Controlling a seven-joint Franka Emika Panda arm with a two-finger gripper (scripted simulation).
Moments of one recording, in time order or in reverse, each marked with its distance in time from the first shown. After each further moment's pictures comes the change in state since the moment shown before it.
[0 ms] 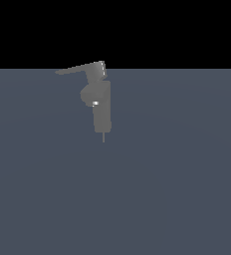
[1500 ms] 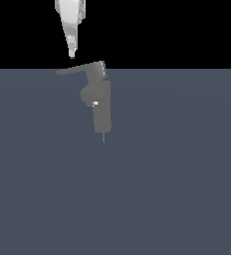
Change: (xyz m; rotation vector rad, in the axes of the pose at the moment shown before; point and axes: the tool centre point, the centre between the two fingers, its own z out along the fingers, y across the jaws) arm 0.120 -0.152 0.118 -0.093 0.009 0.746
